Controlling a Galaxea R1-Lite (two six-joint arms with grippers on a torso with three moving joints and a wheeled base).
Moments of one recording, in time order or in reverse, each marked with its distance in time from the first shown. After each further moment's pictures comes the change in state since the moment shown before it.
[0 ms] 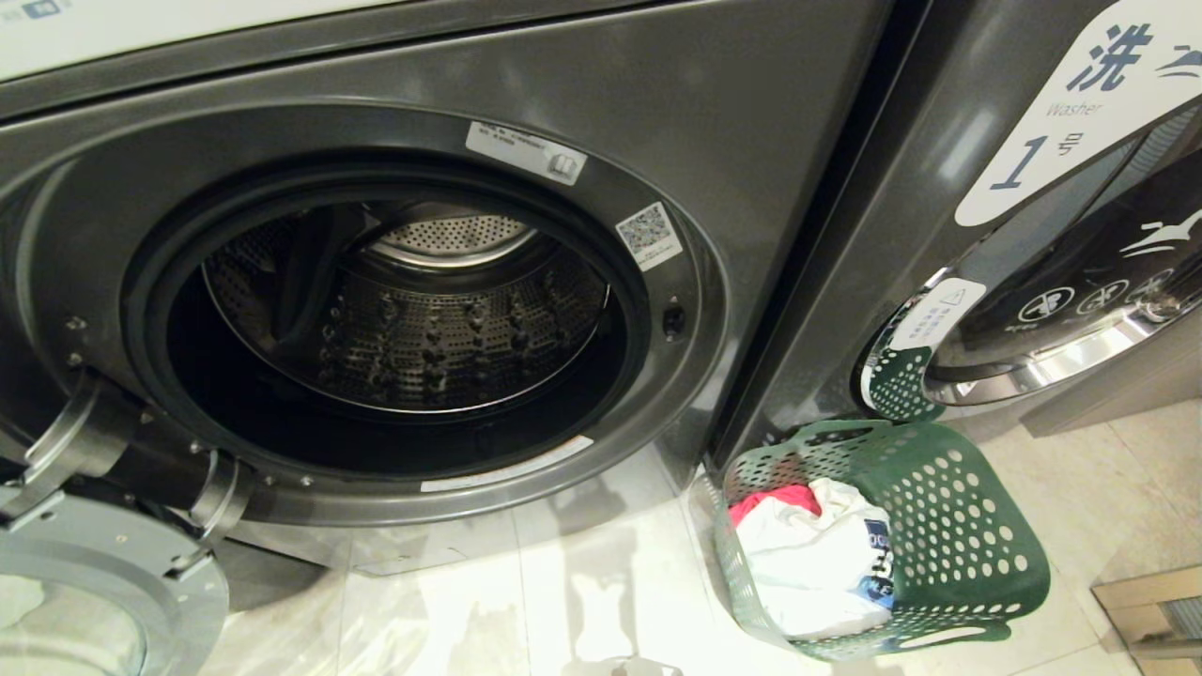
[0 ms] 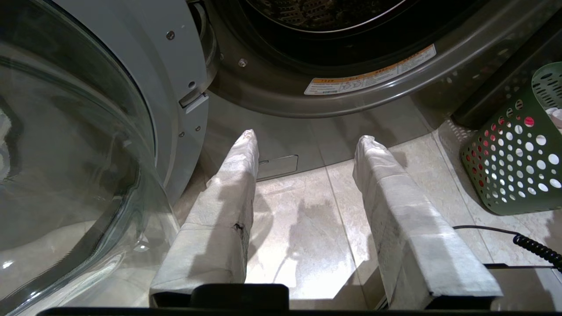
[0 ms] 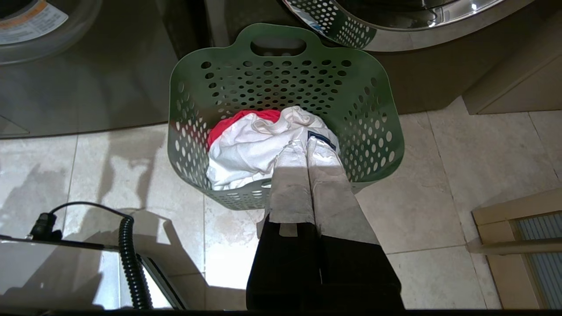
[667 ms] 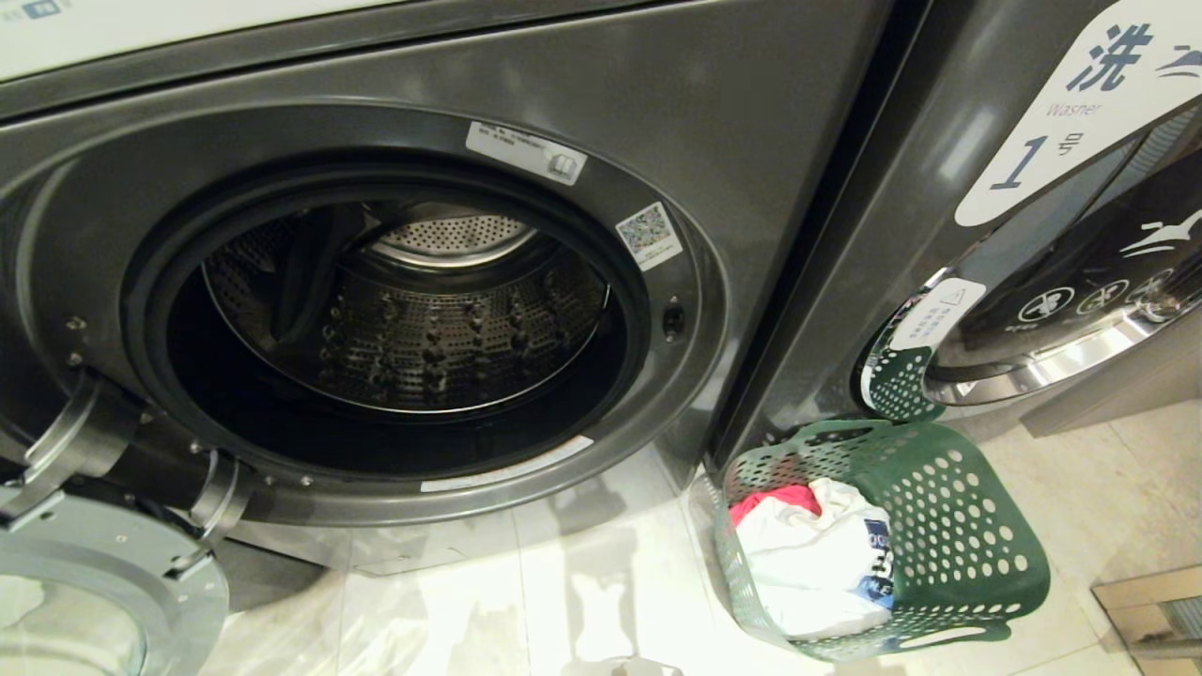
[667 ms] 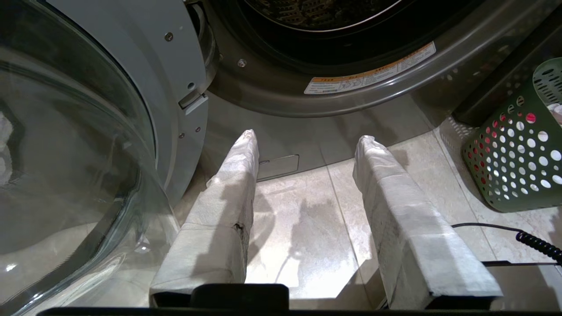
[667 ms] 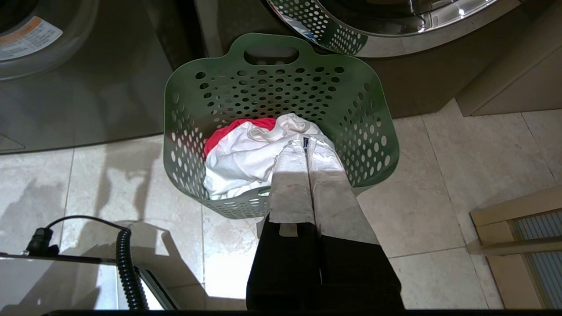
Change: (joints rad) left arm 0.000 0.000 0.000 0.001 -0.005 0.015; right arm 0.000 -0.001 0.016 -0.040 -0.022 0.020
